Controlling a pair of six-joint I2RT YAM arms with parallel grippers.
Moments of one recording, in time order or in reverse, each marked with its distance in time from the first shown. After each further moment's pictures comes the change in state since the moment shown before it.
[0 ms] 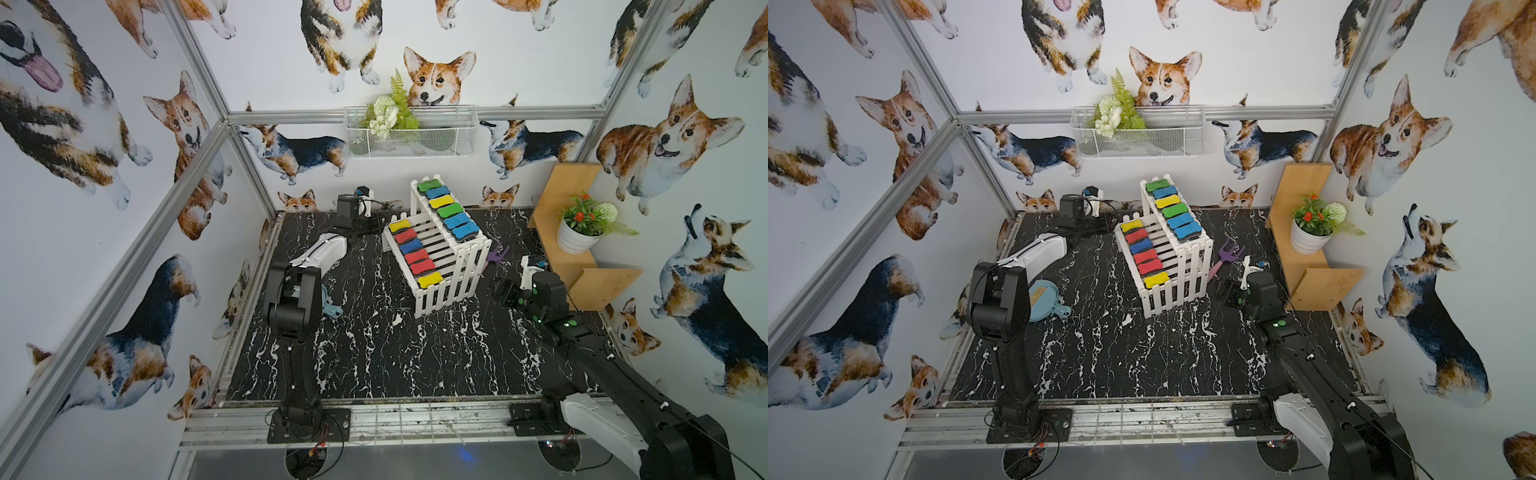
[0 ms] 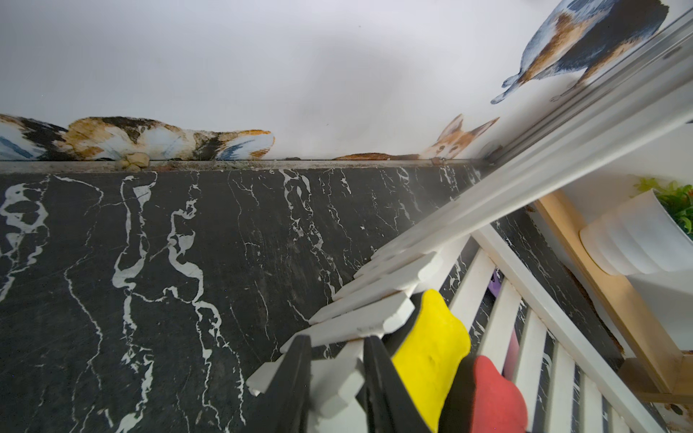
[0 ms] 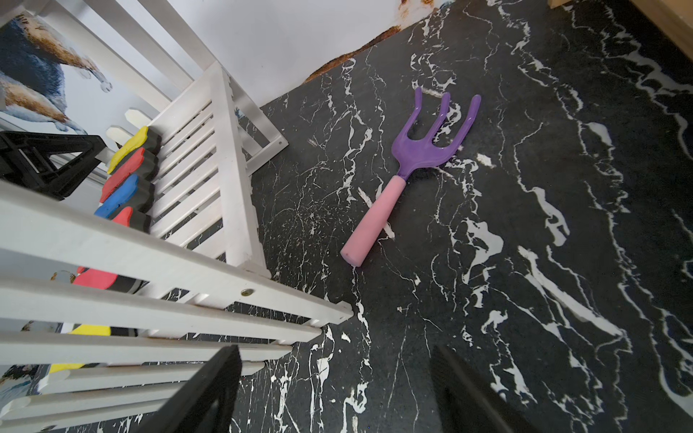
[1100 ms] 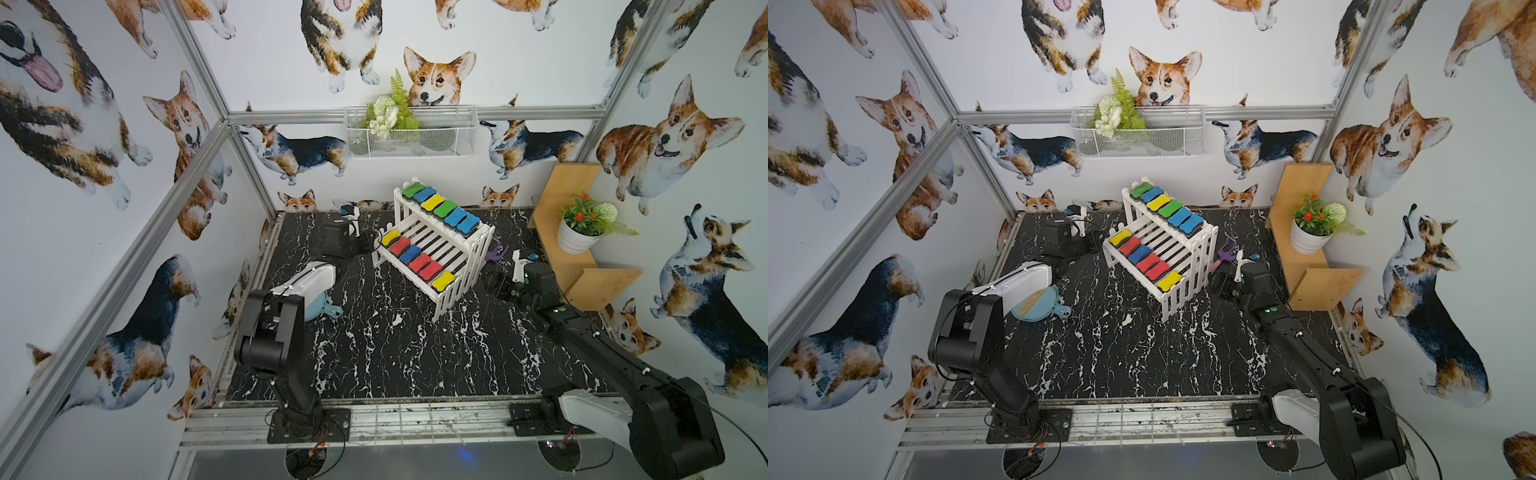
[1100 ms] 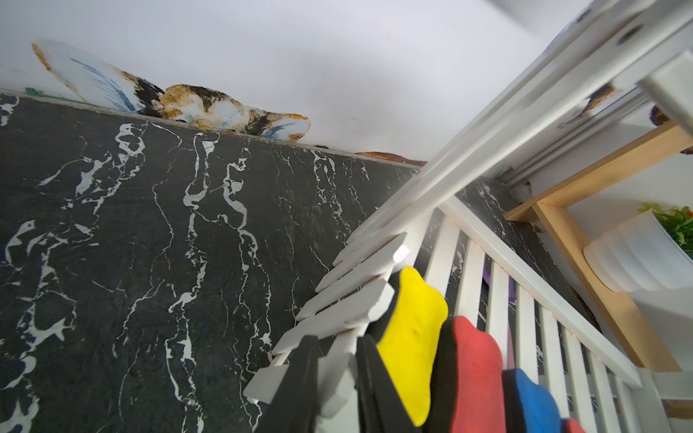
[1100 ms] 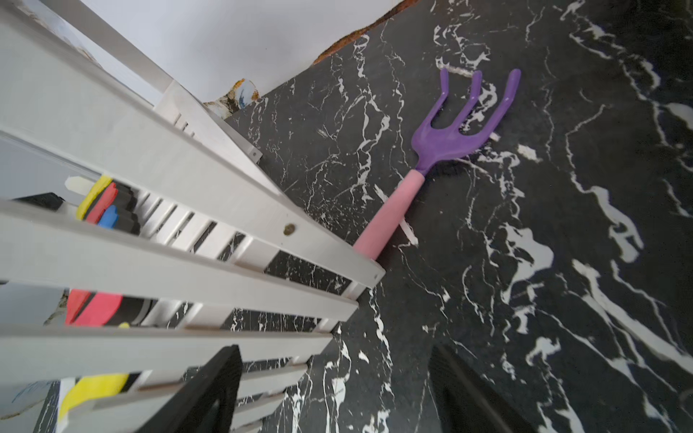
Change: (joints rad) left arm 0.001 -0.314 -0.451 0.192 -0.117 -0.093; right arm -0.009 0.213 0.076 0.106 -0.071 0.025
